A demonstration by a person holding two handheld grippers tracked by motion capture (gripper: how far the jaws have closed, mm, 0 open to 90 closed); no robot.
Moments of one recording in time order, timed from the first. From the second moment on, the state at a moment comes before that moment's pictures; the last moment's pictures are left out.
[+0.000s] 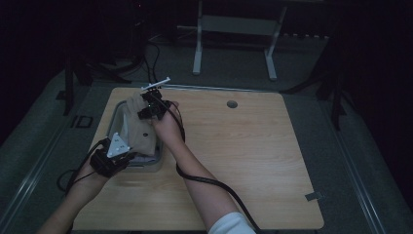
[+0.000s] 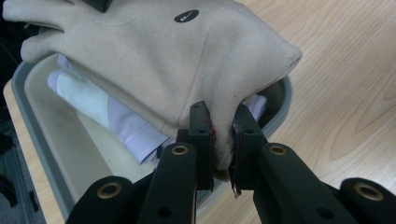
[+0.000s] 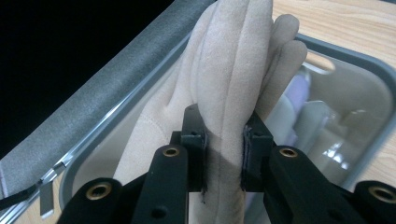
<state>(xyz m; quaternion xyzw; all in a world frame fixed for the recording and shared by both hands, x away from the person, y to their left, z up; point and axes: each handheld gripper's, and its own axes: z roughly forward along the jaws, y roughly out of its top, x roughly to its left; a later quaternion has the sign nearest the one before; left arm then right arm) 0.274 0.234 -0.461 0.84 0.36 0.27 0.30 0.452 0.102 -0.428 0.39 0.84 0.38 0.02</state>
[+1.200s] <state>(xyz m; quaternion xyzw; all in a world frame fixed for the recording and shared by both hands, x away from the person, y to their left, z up) 0.274 0.249 -0.467 0.81 0.42 0.24 0.34 0.464 0.094 -0.456 0.36 0.85 0.37 0.01</state>
